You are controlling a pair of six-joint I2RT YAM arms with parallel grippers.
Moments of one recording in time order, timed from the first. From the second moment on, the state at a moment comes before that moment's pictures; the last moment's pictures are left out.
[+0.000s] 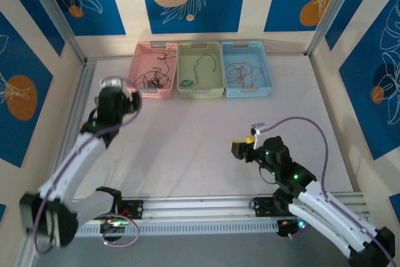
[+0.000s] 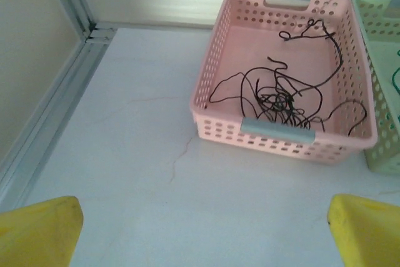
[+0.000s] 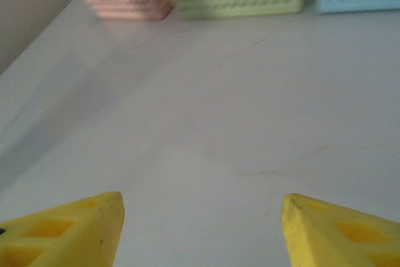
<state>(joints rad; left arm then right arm) -0.27 0.99 0.77 -0.29 -0.37 -0.22 0.60 0.46 0.30 -0.28 0.04 0.40</state>
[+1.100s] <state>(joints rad) -0.19 1.60 0.21 1.05 -0.24 0.16 0.06 1.53 0.25 0.89 -0.03 0.08</state>
